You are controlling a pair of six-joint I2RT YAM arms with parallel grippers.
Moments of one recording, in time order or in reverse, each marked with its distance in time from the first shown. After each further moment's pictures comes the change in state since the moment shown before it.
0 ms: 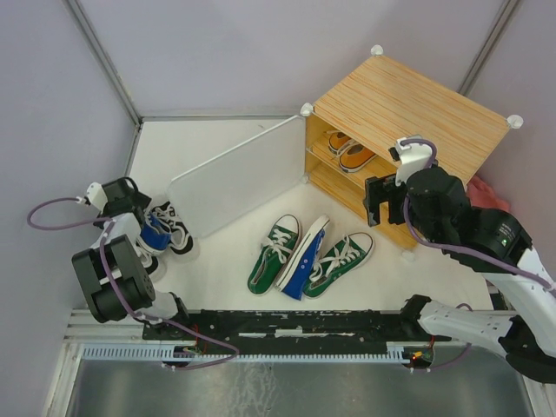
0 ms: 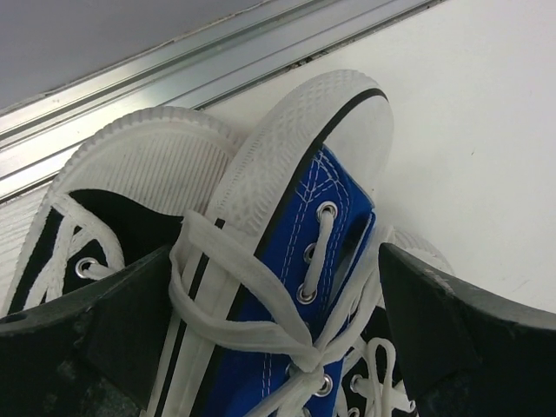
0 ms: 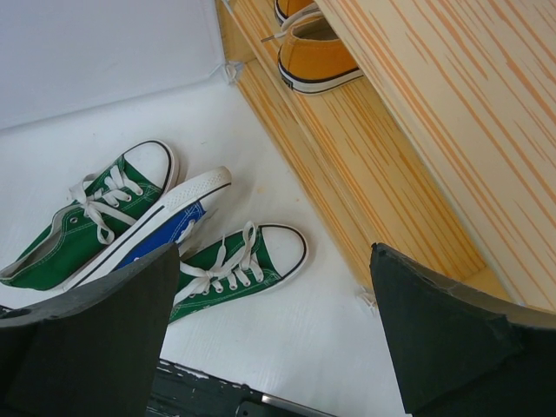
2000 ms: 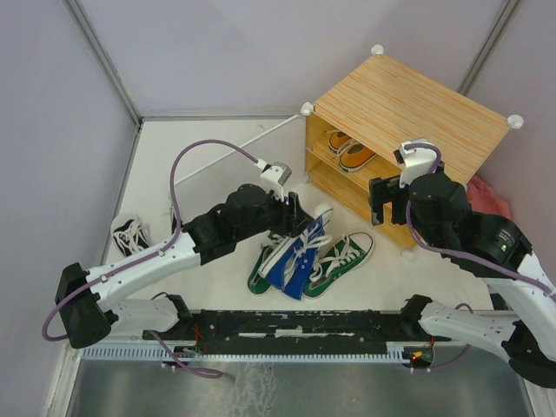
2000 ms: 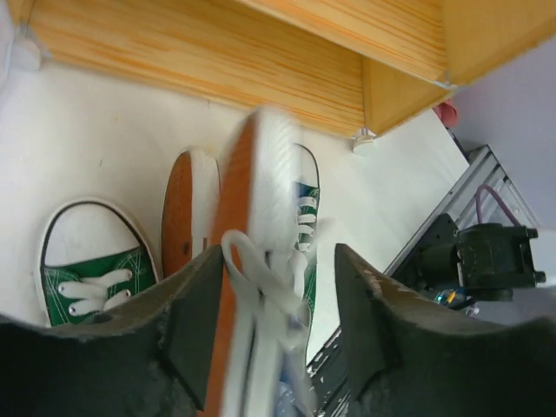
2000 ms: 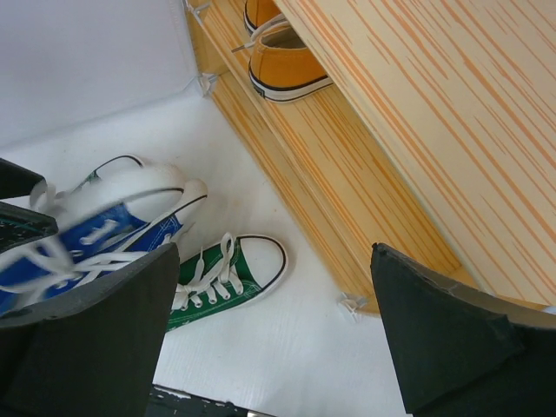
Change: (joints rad) left arm -1.394 -0.239 0.264 -0.092 0.322 0.125; right arm 0.000 -0.045 -0.074 0.055 0.068 -0.030
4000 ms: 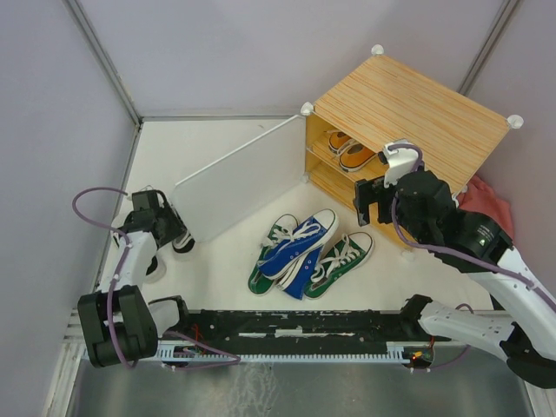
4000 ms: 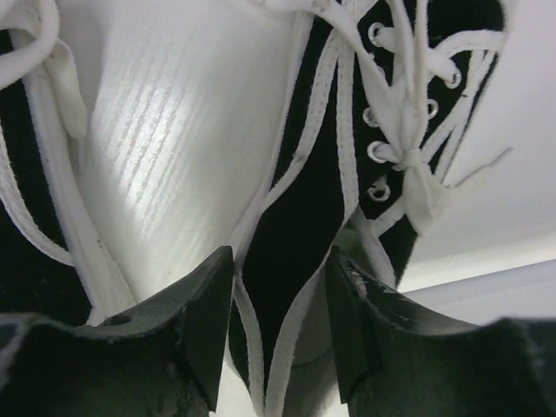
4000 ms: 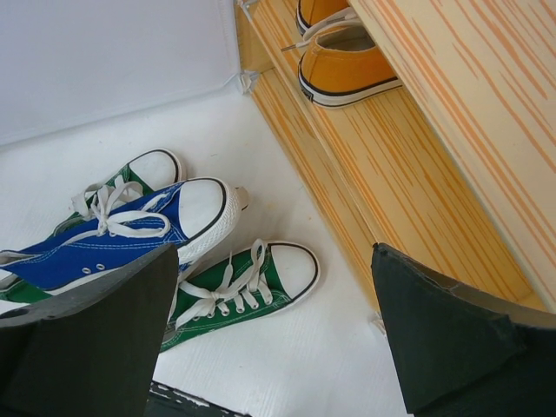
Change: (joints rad) left arm 1.157 -0.058 -0.373 -0.294 -0.018 0.144; right arm -0.027 0.013 -0.095 0.126 -0.120 -0.023
